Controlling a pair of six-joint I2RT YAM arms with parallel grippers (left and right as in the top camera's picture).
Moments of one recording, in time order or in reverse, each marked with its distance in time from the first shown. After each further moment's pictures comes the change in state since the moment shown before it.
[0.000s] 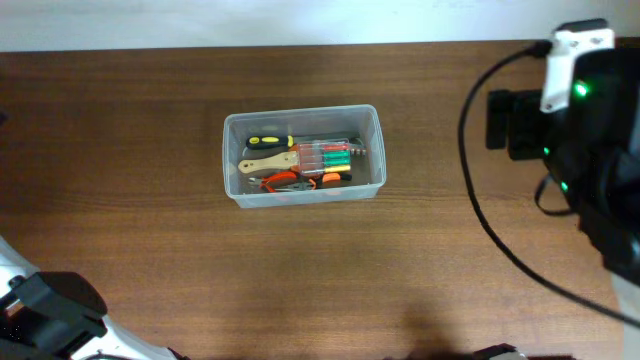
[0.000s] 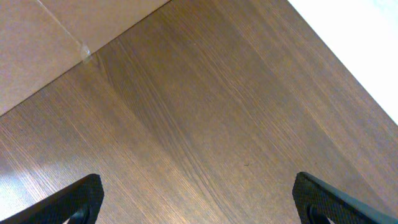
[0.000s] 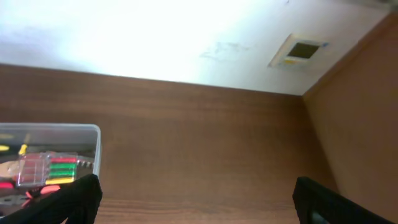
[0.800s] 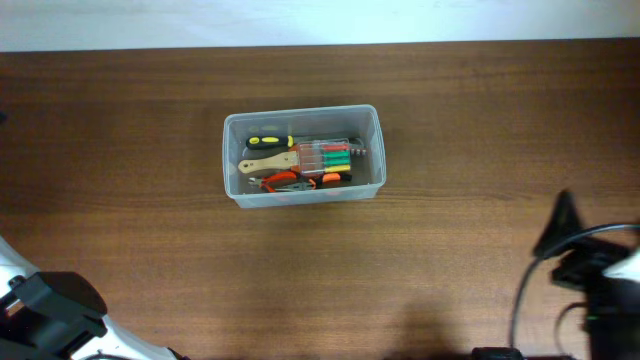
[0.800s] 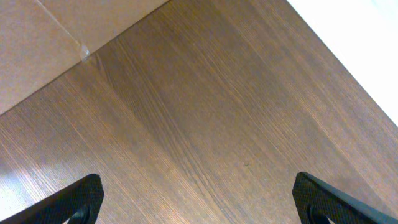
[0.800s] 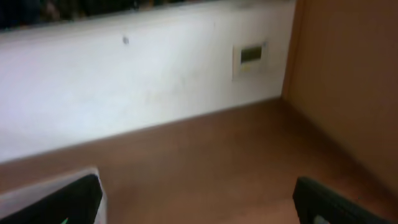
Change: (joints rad) left arm 0.000 0.000 0.000 0.000 0.003 0.000; right arm -0.315 -0.811 -0.877 0.412 -0.191 0.146
